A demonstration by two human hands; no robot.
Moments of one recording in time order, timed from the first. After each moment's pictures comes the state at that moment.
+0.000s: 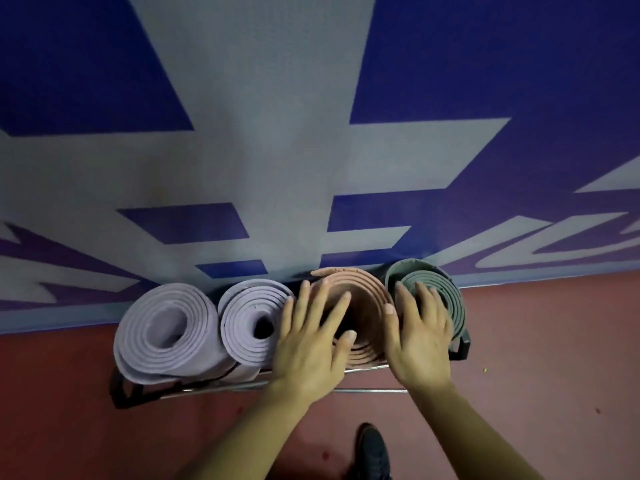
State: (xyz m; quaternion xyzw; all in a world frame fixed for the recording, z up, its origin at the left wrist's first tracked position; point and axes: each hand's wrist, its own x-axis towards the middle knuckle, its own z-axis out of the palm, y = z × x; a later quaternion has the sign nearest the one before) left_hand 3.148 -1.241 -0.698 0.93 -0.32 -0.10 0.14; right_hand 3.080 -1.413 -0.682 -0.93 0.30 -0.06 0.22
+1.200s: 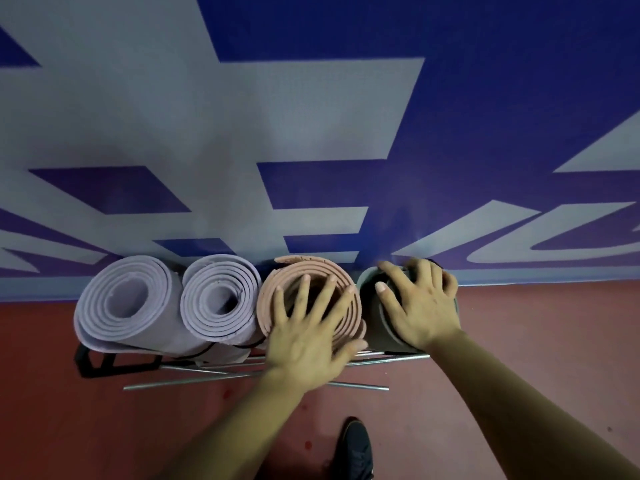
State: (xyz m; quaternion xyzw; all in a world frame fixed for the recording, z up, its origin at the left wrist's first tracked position) left_hand 3.119 -1.301 -0.708 0.94 -0.34 -0.09 0.02; right_hand 3.088 -1.526 -0.712 -0.98 0.13 0.05 0.14
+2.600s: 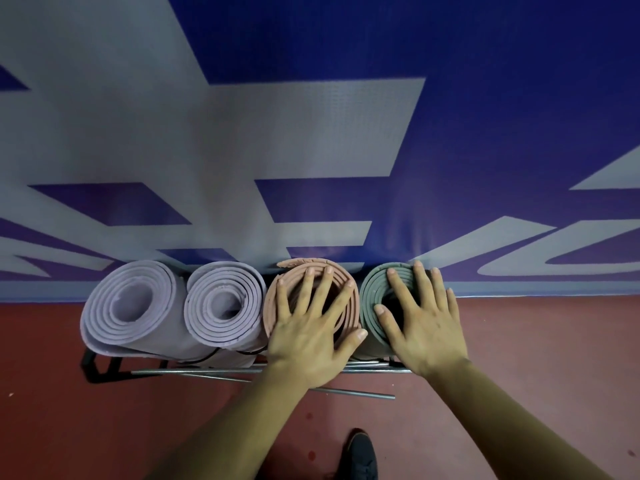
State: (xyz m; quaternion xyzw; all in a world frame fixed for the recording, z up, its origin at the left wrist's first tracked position) left_hand 3.142 -1.312 -0.712 0.95 -0.30 -0.08 0.03; right_hand 3.085 -1.517 -0.717 -0.97 0.15 0.10 0.14
